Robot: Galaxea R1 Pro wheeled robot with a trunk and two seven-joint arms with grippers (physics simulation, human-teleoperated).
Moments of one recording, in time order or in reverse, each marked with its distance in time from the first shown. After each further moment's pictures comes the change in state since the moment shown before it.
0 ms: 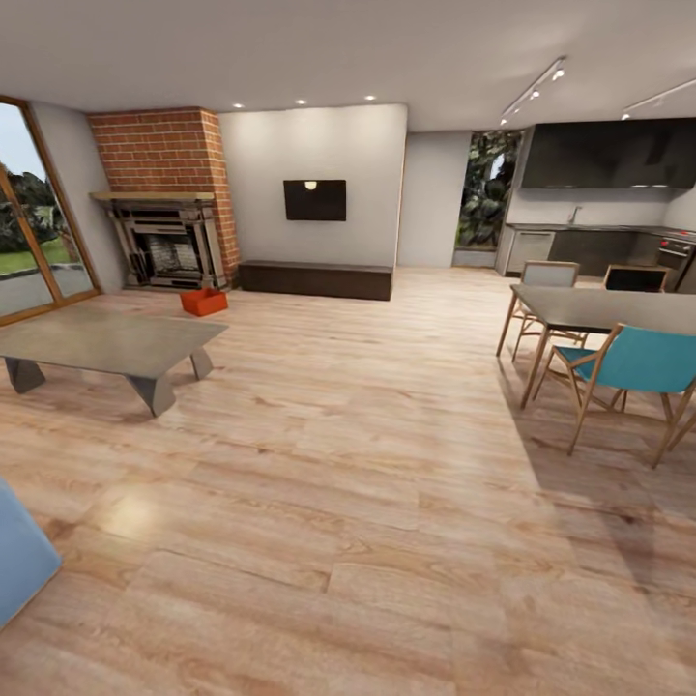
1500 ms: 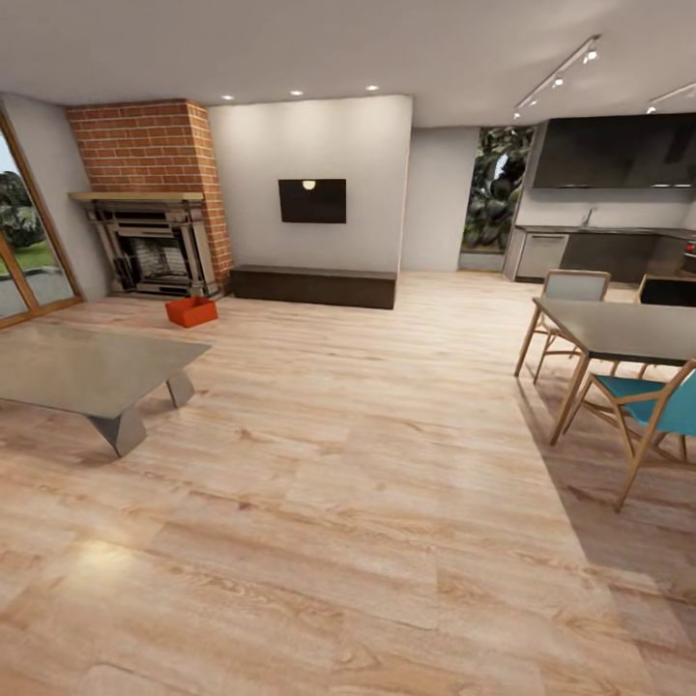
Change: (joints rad) left arm 0.000 0.000 0.000 0.001 0.000 0.000 0.000; right arm 0.000 0.000 0.000 0.000 0.000 0.000 0.000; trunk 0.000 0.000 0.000
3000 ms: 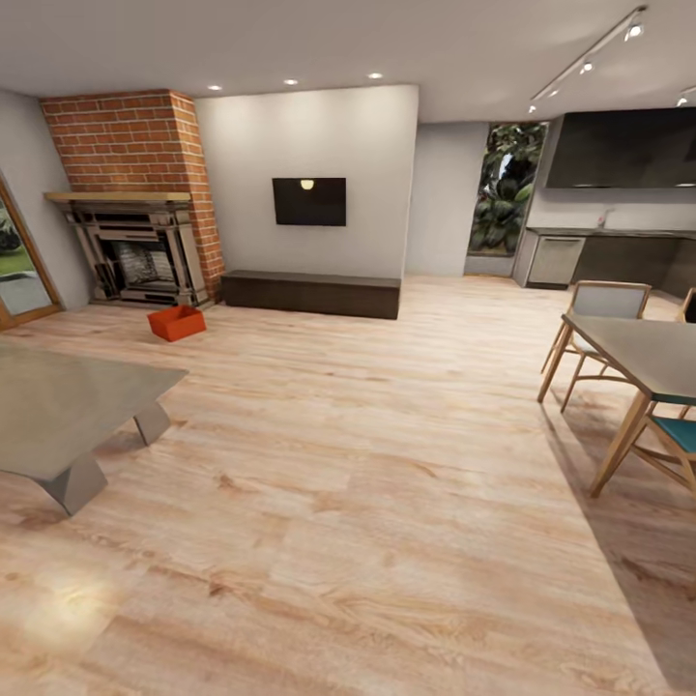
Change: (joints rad) left arm 0.000 0.002 0.000 0.000 0.000 0.003 0.000; right arm 0.000 0.000 0.000 0.000 0.000 0.000 0.000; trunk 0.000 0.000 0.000
